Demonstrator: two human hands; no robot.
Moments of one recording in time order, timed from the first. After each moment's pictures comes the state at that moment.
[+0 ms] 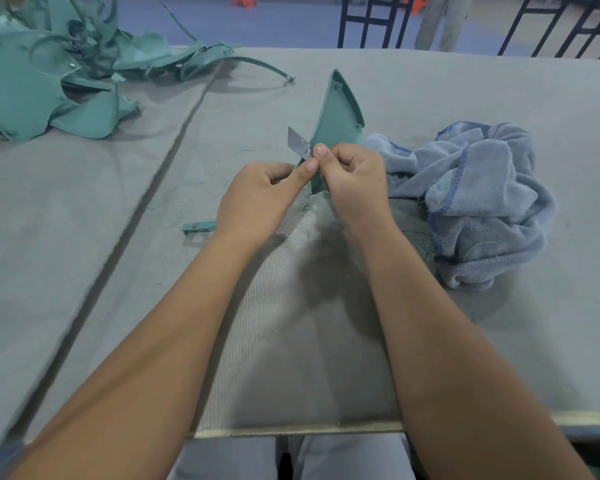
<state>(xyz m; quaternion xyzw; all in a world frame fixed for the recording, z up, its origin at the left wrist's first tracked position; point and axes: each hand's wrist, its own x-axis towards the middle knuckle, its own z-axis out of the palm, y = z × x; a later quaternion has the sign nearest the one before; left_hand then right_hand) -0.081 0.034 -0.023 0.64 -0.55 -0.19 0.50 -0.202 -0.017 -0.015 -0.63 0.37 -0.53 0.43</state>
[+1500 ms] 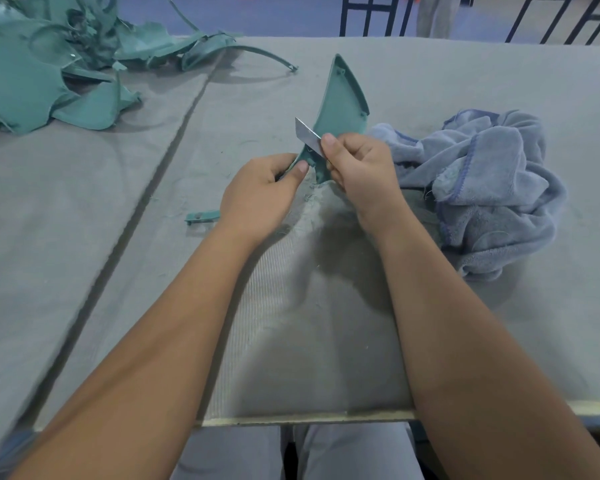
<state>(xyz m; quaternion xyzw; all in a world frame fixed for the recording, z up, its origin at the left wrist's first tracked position) -0.075 0.037 -0.028 0.65 -0.58 -0.16 0.45 -0.210 -0.020 -0.014 -0.63 0.33 -0.49 0.50</state>
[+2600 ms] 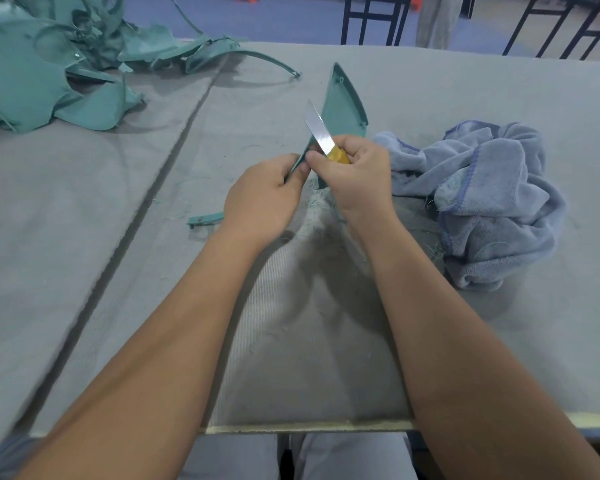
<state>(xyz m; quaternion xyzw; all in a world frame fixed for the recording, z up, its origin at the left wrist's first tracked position) -0.077 0.034 -0.024 0.69 -0.59 -0.11 0.41 -0.194 -0.011 -0.008 -0.62 0.38 -0.52 0.45</state>
